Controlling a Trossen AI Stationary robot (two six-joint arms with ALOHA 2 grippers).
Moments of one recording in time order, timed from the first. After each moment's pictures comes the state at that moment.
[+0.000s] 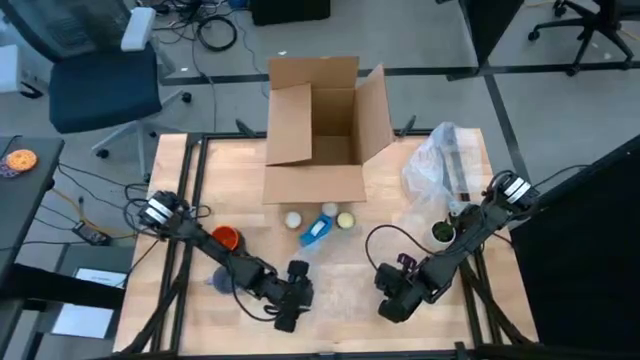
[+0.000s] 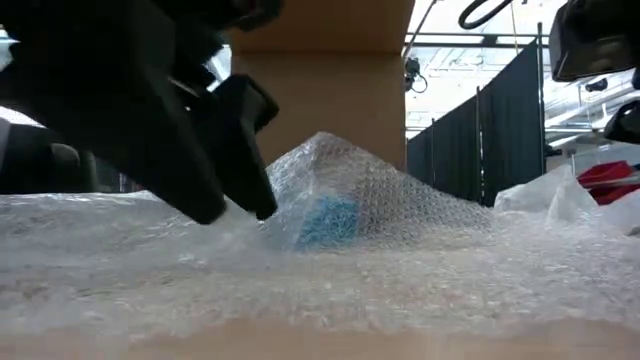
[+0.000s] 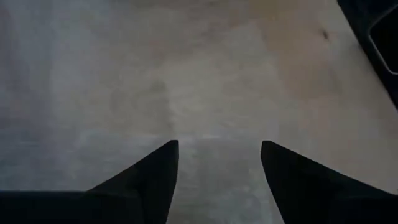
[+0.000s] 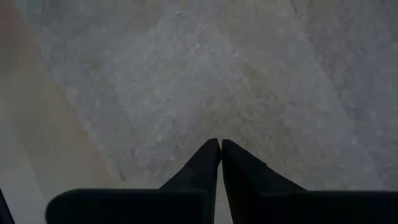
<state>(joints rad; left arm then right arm) -0.56 1.87 1.11 -0.11 -0.19 -0.28 0.74 1.68 0.98 -0.55 0.30 1.17</state>
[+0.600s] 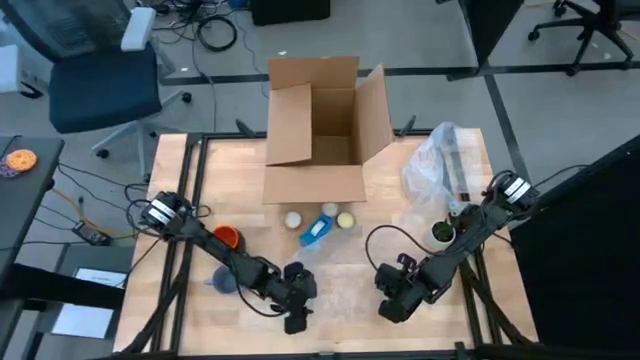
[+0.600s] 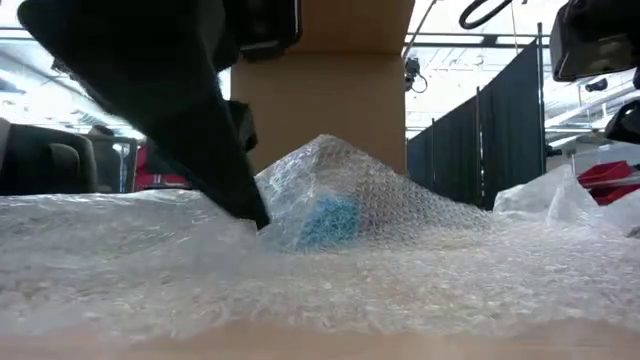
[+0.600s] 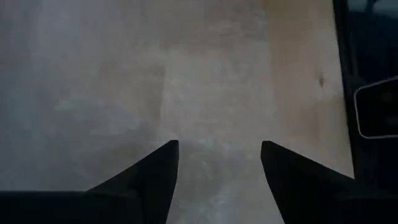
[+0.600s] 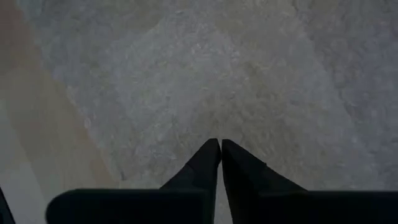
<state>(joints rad) -0.54 1.91 1.16 -0.12 -0.14 -0.69 0.74 1.68 0.98 -0.55 0.29 1.17</state>
